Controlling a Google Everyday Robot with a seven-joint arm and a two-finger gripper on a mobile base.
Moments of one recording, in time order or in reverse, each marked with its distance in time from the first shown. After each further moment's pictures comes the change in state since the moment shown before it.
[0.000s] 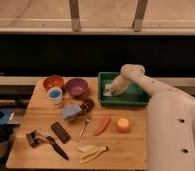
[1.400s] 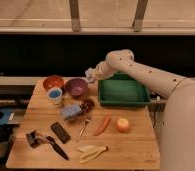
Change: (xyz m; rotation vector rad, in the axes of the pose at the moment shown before) arm 0.057 0.175 -0.104 -0.189 -0.135 -0.475
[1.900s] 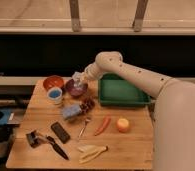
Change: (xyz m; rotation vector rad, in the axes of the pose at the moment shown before) arm 0.019 0.050 0.039 -0.102 0.094 -0.093
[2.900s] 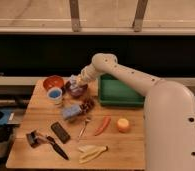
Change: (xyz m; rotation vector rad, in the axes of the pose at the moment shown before) arm 0.000 0.004 0.026 -0.030 0.035 0.005
